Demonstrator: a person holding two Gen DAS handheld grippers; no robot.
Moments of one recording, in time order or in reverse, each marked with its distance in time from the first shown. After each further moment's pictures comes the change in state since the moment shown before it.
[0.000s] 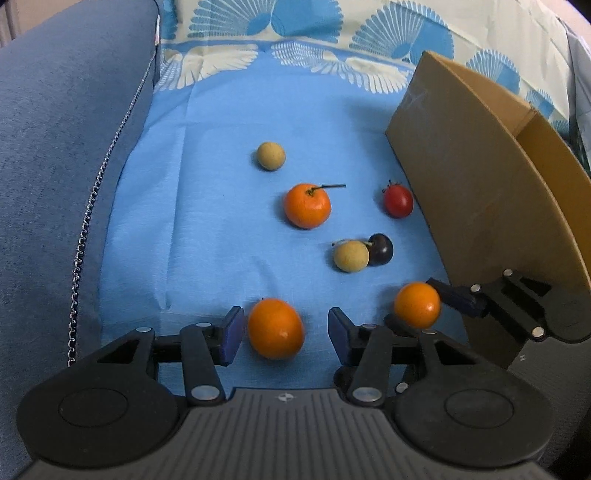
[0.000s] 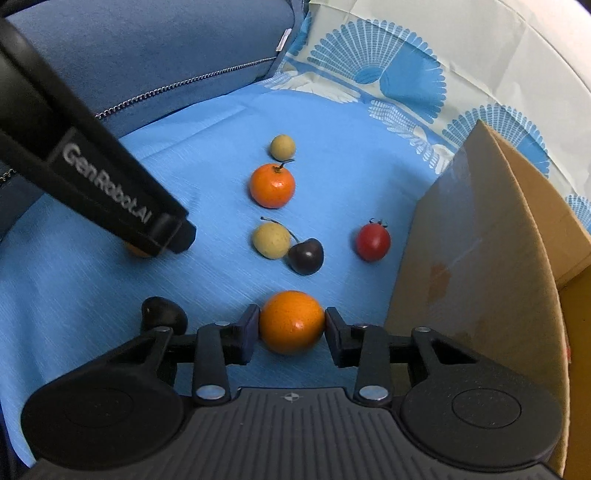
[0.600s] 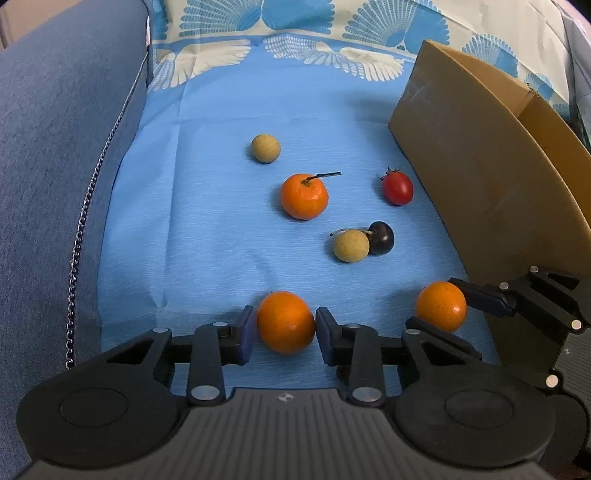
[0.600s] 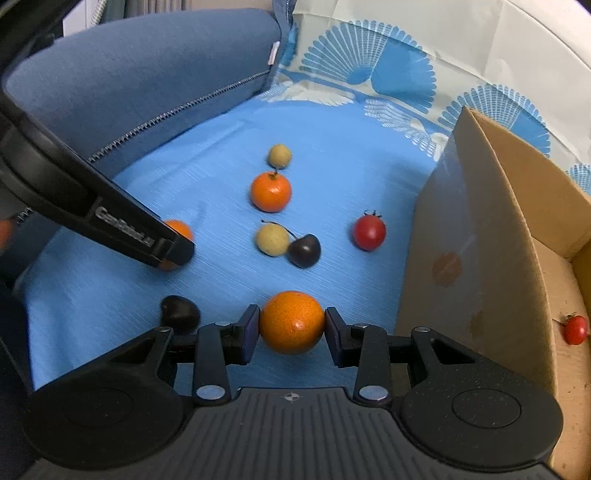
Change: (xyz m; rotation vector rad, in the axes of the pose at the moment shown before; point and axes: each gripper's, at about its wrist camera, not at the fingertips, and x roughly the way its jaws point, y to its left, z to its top) left arm 0.003 -0.007 -0.003 0.036 0.006 0.021; right arm -0.017 -0.016 -0.007 0.109 -0.028 0.100
